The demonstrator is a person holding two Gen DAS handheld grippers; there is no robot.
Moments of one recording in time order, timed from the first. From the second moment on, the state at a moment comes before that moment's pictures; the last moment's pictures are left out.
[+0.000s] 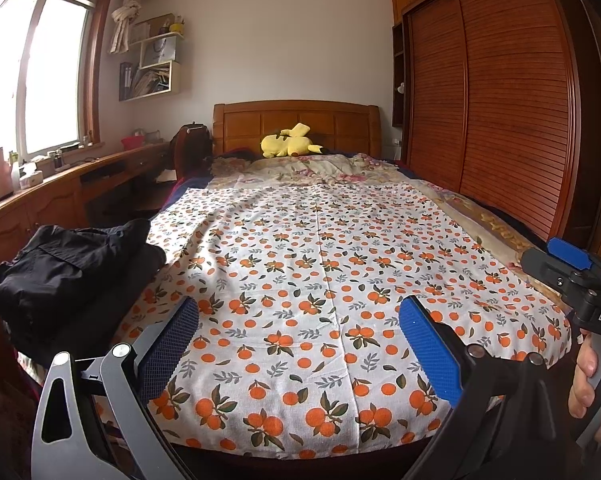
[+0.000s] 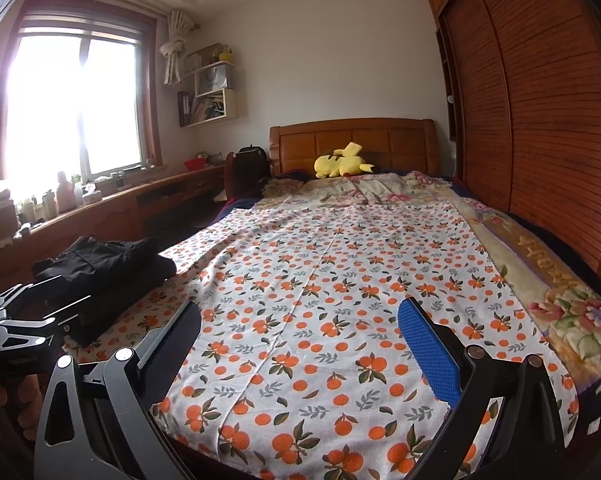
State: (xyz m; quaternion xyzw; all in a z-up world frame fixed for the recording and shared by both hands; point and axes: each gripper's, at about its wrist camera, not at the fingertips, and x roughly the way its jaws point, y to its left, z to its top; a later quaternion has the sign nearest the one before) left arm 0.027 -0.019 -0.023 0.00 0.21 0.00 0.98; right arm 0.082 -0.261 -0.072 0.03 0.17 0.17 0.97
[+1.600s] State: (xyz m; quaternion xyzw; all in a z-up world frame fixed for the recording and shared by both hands) left arm 0.016 -0.020 -0.011 0.00 0.20 0.00 0.98; right arm 0.081 -0.261 -0.068 0.02 0.16 0.17 0.97
